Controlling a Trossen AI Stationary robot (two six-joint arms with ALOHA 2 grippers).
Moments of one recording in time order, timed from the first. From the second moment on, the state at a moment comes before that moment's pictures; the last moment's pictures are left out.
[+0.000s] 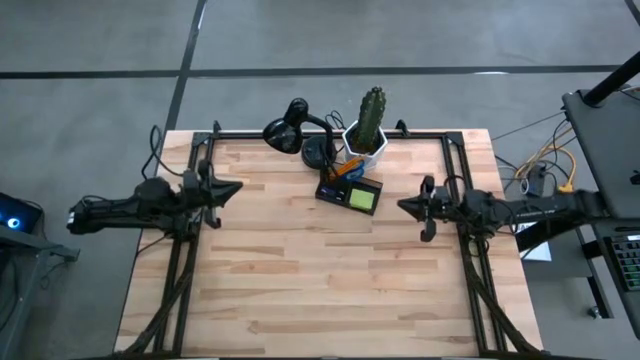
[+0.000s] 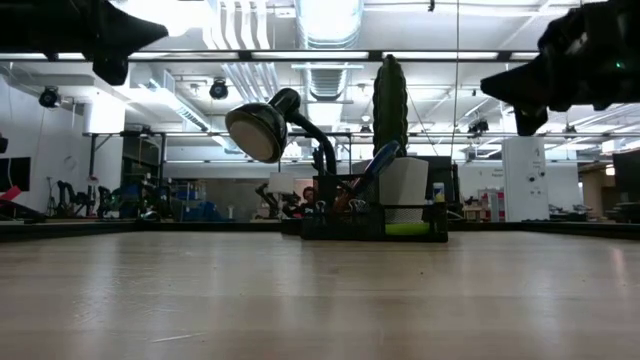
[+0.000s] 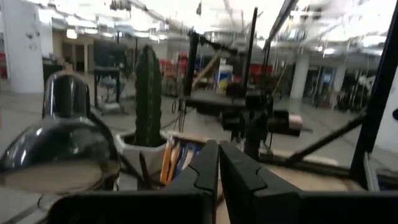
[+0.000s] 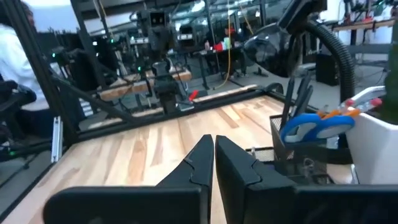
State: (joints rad) left arm 0.02 0.19 0.26 0.06 -0.24 -0.07; right arm 0.02 0.39 0.01 0.42 0.18 0.23
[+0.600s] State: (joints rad) left arm 0.02 0.17 0.24 -0.02 -0.24 -0.06; right arm 0.02 0.03 0.01 0.04 0.26 0.16
